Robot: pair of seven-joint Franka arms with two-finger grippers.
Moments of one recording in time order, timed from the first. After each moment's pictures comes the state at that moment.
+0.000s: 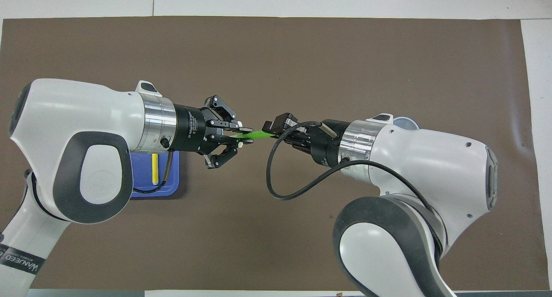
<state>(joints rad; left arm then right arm) -0.06 -0.02 -0.39 -1.94 -0.82 2.09 -1.63 0.47 -0.08 0.07 -2.06 0.94 2.52 0.38</state>
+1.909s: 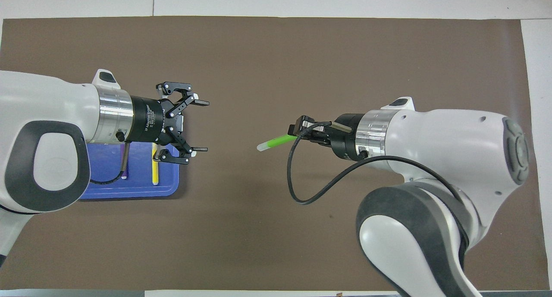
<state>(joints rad) 0.09 -0.05 -0.39 -1.96 -0.74 2.03 -1.41 0.36 -0.08 0.06 -2.00 0.64 2.27 0.35</state>
